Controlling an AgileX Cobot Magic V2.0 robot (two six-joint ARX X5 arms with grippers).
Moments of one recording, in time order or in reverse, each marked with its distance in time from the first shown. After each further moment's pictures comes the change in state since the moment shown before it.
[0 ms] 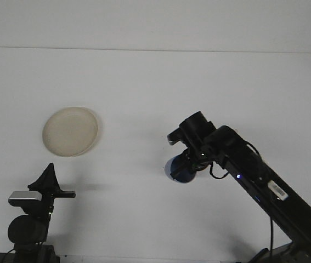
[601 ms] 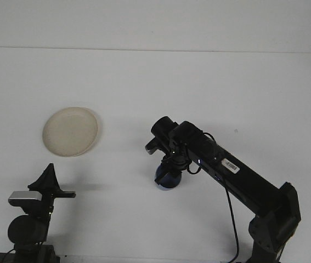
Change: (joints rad) left arm 0.000 0.000 0.000 0.000 0.000 0.000; right arm 0.075 0.258 0.090 -0.037 0.007 -0.063
